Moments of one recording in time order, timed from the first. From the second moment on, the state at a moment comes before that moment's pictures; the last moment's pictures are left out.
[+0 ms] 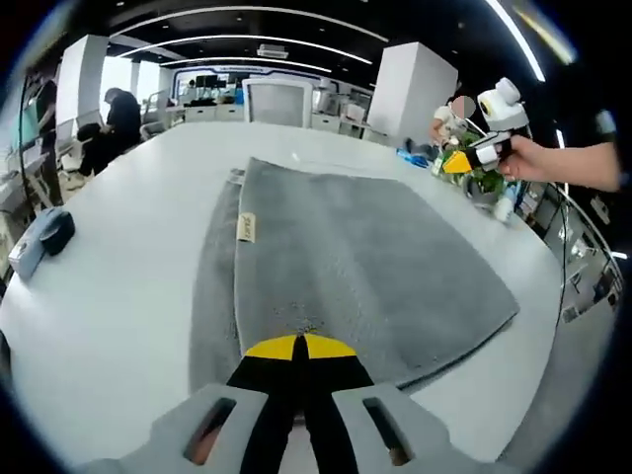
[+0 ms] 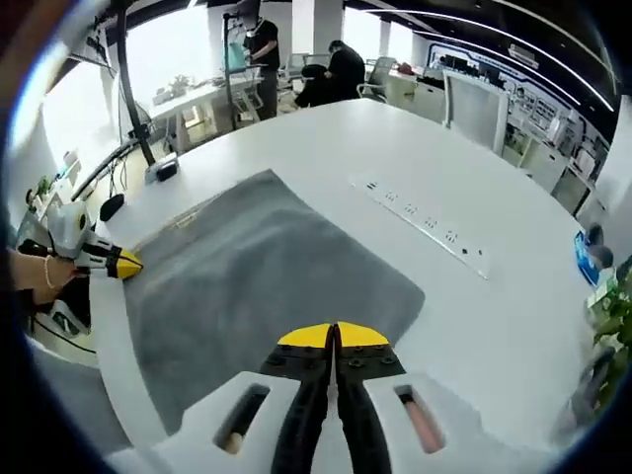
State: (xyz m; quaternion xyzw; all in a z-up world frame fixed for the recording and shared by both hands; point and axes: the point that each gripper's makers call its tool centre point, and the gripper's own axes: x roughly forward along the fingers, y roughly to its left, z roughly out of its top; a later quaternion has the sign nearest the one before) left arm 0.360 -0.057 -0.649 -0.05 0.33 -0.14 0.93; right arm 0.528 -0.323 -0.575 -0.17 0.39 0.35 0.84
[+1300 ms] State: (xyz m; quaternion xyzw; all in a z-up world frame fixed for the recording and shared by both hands) left arm 0.357 -0.053 -0.657 -0.03 0.41 -0.10 0.91; right arm 0.575 -0.342 -0.655 -0.23 0.45 0.30 0.81
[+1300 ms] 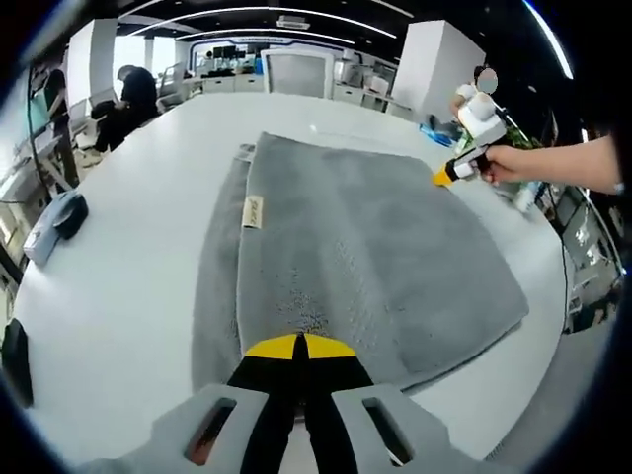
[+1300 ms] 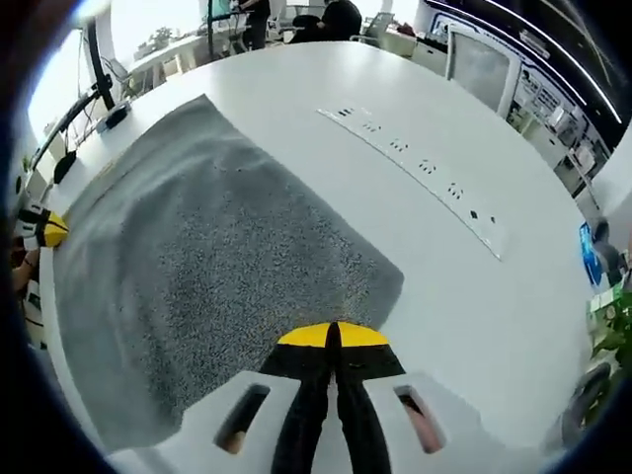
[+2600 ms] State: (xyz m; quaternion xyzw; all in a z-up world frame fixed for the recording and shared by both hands) left arm 0.371 -0.062 -0.657 0.03 0.45 -0.16 0.88; right arm 0.548 -0.379 -0.657 -0.19 0.49 0.25 0.81
